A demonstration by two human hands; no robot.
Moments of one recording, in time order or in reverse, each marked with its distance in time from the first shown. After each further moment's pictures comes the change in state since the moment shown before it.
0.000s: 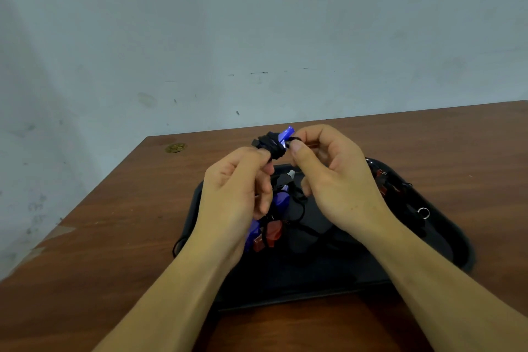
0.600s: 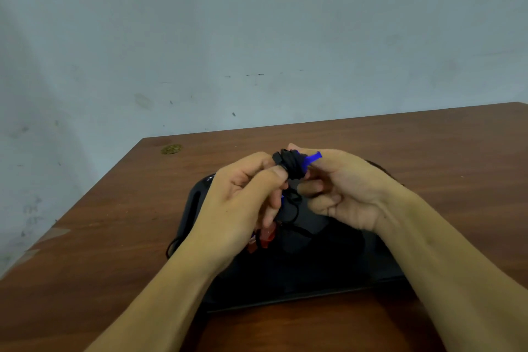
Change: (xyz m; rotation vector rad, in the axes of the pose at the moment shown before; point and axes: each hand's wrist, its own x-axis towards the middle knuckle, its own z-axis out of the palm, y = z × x) left_hand -0.005 -0.004 -0.006 0.123 -0.299 0.119; right_hand 0.017 0.005 -0.027 0.474 -0.331 0.622
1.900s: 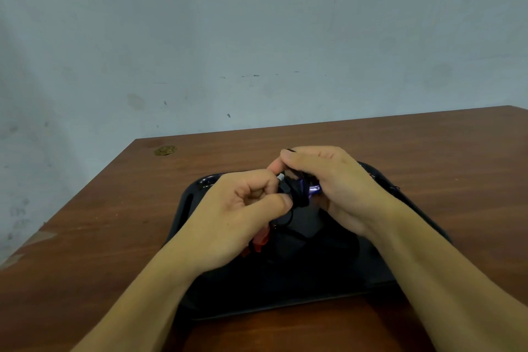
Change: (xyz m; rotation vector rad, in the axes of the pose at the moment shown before) left_hand 0.001 0.005 -0.010 0.210 -0.208 -0.004; right_hand -0.001 0.004 0.002 -0.338 -0.002 -0.319
